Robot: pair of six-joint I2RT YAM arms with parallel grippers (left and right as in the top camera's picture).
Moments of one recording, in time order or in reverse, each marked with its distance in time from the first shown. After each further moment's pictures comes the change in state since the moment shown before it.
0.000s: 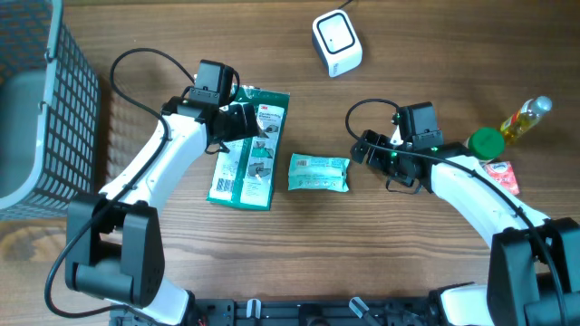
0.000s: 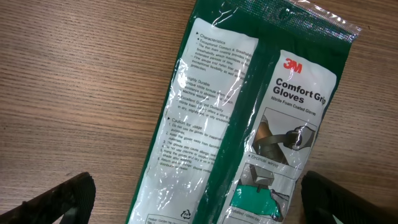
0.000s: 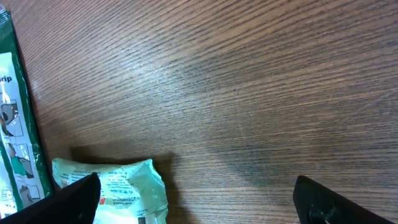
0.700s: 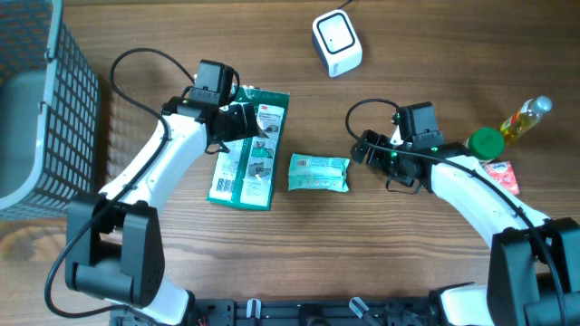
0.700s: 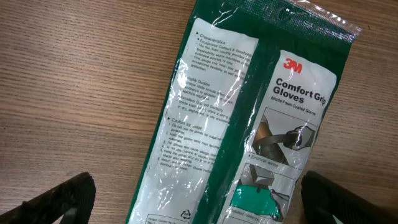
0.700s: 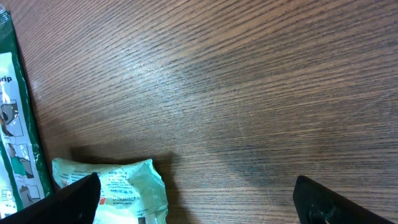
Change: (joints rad) left arm 0.000 0.000 0.000 0.000 0.000 0.000; right arm 0.000 0.000 0.000 0.000 0.000 0.000
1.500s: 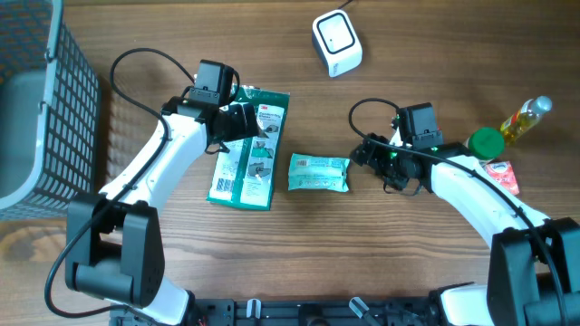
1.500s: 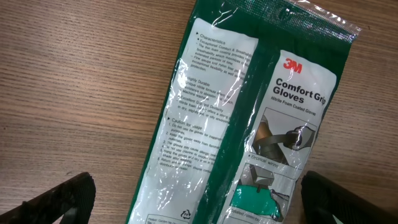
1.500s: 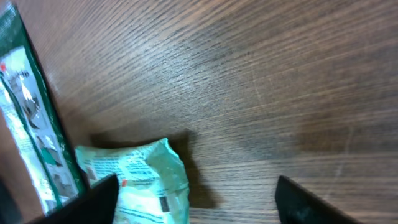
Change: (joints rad) left arm 0.000 0.000 0.000 0.000 0.000 0.000; right arm -0.001 0.000 0.001 -0.030 -0.092 0.095
